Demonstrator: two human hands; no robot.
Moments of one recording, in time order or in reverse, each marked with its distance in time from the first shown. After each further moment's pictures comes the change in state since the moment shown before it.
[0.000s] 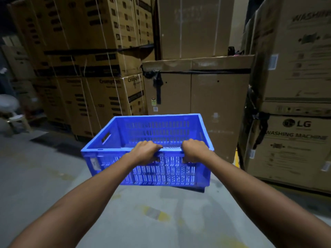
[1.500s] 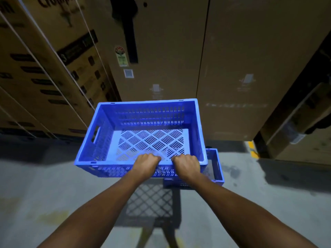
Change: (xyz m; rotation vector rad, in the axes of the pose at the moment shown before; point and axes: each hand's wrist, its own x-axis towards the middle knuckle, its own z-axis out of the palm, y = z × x) left_hand 0.553 -0.307 0.447 -0.103 -0.352 0.112; right_hand 0.669 0.078 0.331 0.105 -0.128 0.153
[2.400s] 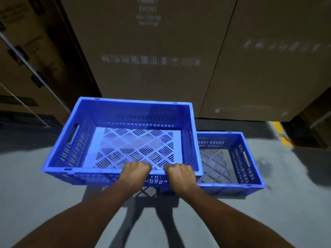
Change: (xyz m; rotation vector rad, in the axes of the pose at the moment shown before) left_hand 0.258 -0.071 0.425 0.035 -0.124 -0.013; right_hand 0.234 0.035 0.450 0.037 -0.103 0.027
